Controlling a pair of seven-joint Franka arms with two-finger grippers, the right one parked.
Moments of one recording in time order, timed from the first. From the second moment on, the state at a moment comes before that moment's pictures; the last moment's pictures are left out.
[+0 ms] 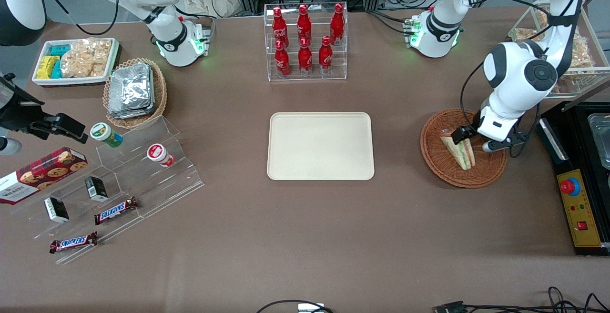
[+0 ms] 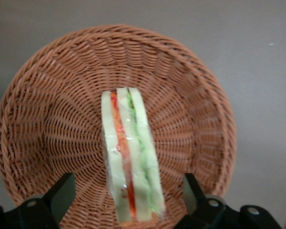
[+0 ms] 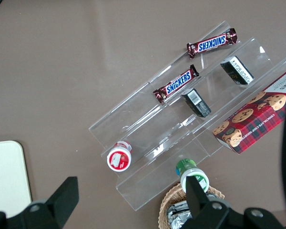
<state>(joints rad) 0.09 0.01 -0.09 -2.48 -0.02 2.53 -0.28</state>
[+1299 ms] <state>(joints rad) 0.11 0.08 -0.09 -2.58 -0.02 2.74 -0.29</state>
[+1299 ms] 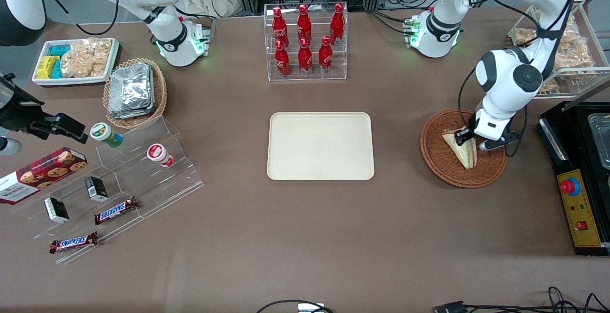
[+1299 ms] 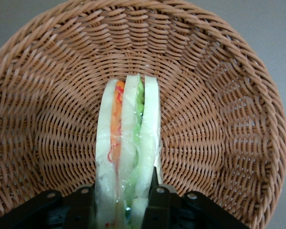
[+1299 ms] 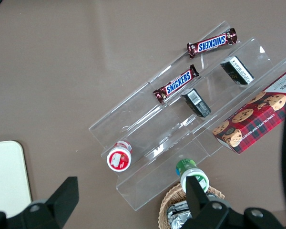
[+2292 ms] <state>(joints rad) 0.11 -0.18 -0.16 -1.91 -0.02 1.66 -0.36</state>
